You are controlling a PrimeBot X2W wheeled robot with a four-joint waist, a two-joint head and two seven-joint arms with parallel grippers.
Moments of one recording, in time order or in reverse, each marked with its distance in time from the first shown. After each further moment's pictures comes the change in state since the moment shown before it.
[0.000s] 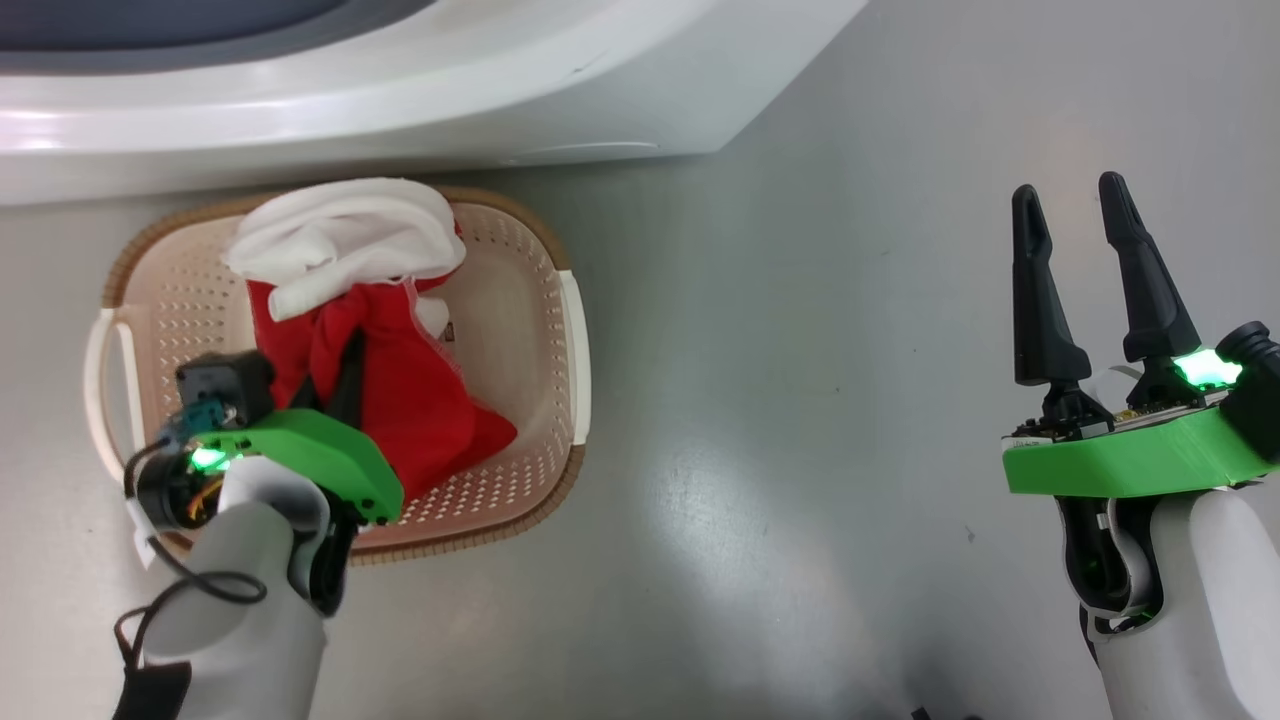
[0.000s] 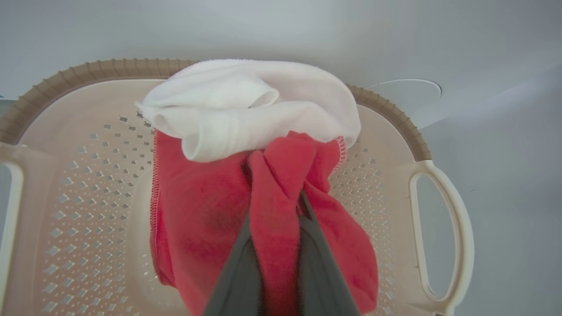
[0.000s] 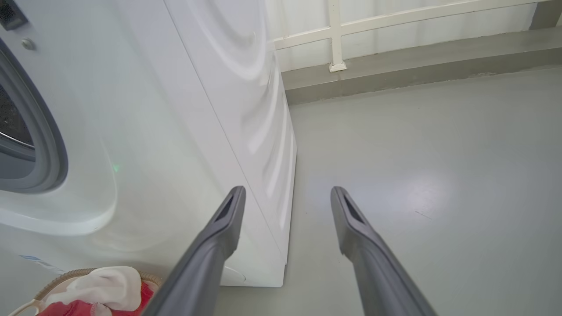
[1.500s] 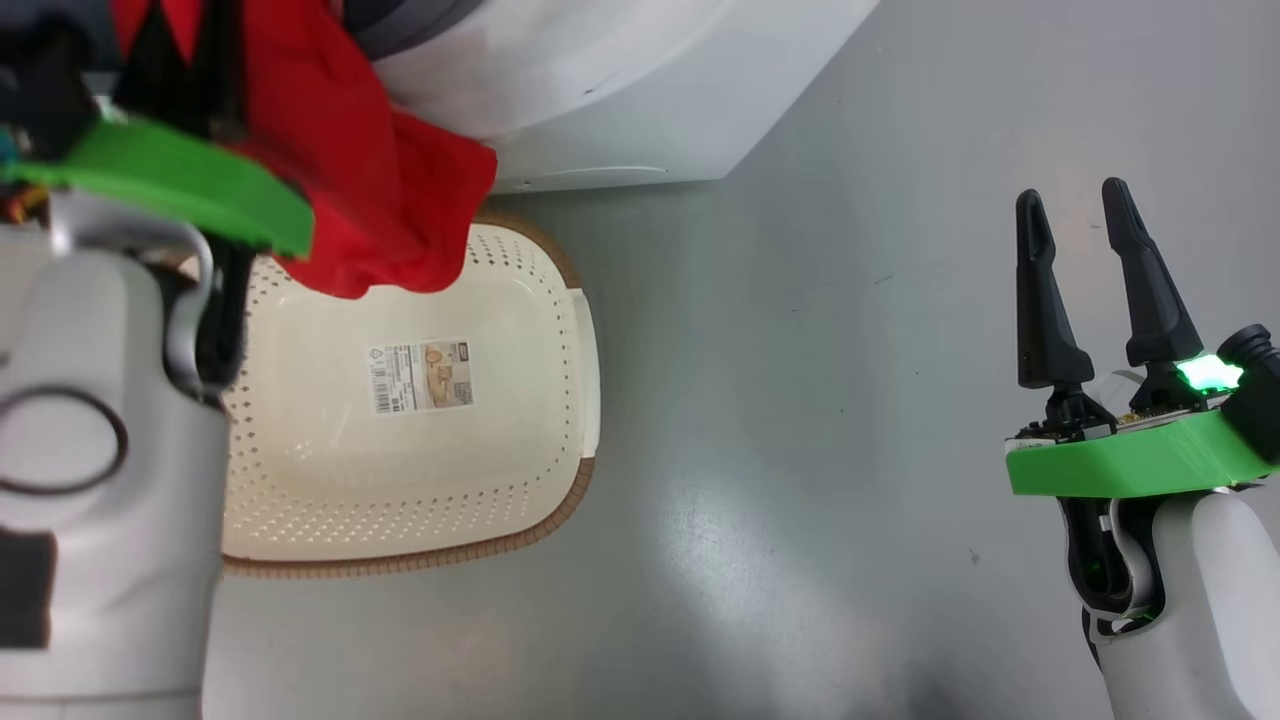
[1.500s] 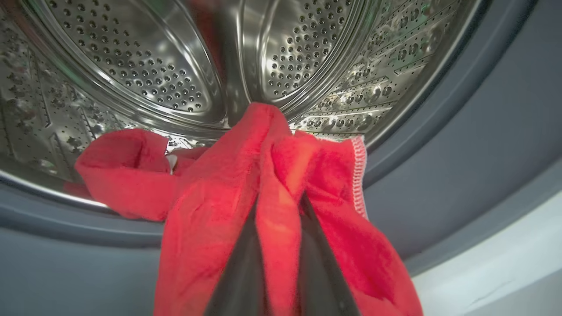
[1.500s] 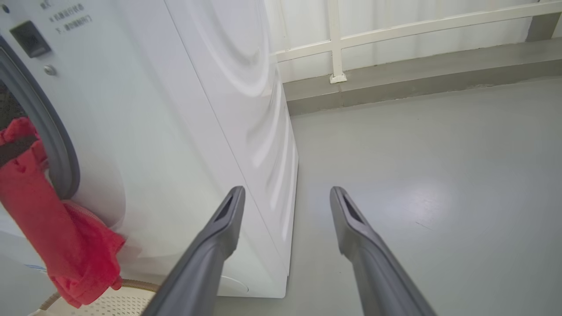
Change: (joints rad) left arm -0.252 0.057 0.082 -0.411 0.100 -0.001 0.086; right arm 0.004 0.000 -0.007 0.009 0.000 0.000 0.000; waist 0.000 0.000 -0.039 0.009
